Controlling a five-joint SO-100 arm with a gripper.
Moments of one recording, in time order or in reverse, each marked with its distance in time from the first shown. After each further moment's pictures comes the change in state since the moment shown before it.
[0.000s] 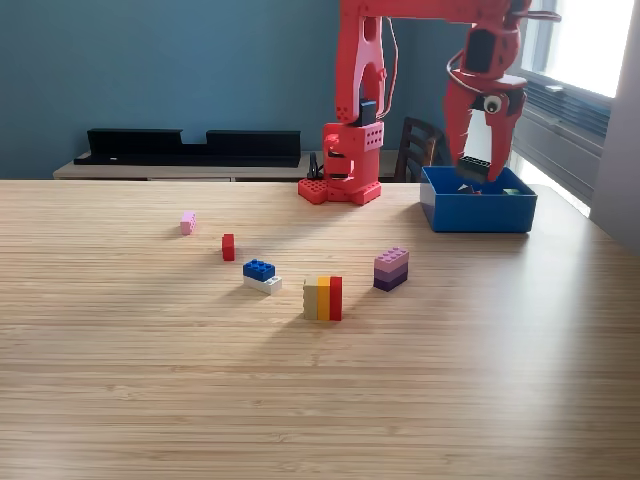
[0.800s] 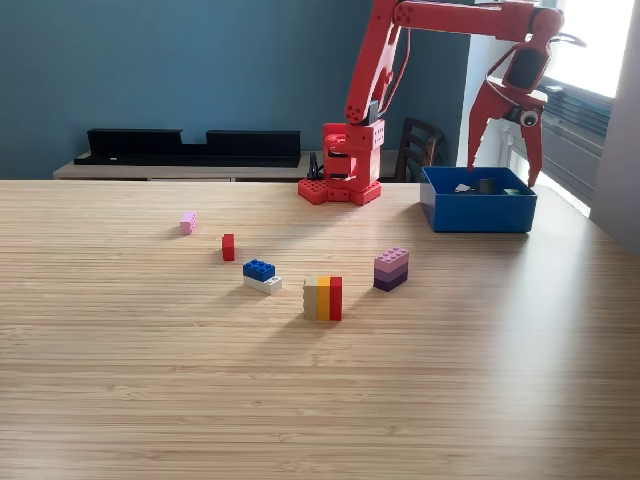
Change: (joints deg) arm -8.3 -11.7 -12.7 6.3 -4.8
